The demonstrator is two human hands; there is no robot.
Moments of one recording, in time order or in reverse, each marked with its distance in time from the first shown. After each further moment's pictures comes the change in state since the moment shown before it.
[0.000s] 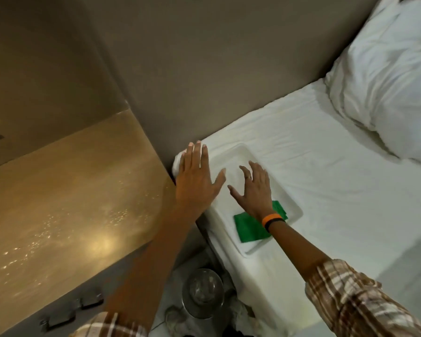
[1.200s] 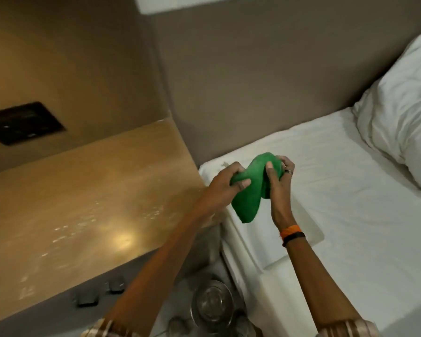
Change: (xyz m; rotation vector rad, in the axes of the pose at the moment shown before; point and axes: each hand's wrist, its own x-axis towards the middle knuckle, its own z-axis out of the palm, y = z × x) left_hand -0.015 -0.007 -0.065 -1.007 -0.263 -0.085; right_hand -0.003 -0.094 -0.093 1.401 0.143 0.266
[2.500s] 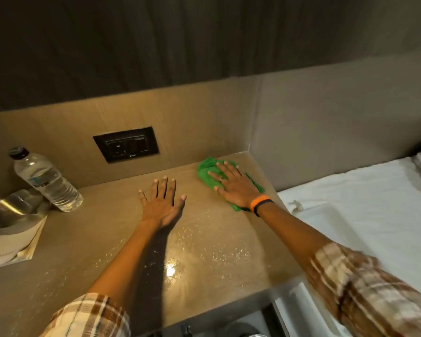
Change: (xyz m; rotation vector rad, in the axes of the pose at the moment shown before) left_hand -0.078 -0.190 -0.340 1.031 0.318 -0.425; right_hand 0.050 0.067 0.311 -1.632 -0.796 -0.639
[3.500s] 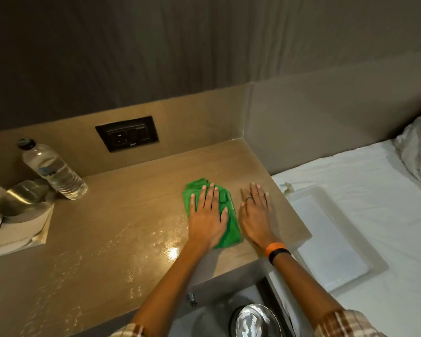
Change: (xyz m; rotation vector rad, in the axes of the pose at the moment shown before) left_hand -0.102 0.111 0.033 -0.066 0.169 0.255; right_hand -0.145 -0.056 0.034 0.325 0.276 0.497
